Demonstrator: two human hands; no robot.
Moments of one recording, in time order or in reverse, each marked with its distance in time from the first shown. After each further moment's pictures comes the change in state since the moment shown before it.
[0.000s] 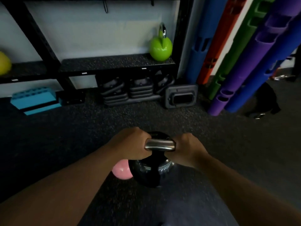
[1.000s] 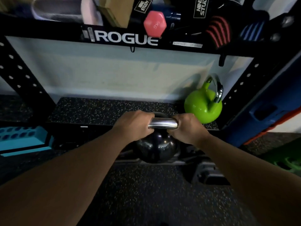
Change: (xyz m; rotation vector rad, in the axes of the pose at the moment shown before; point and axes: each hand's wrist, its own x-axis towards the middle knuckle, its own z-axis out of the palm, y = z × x) left_hand 0.446 -0.379 -0.237 0.156 0.233 -0.219; right_hand 0.678 -0.039 -0.119 -0.069 0.176 -0.338
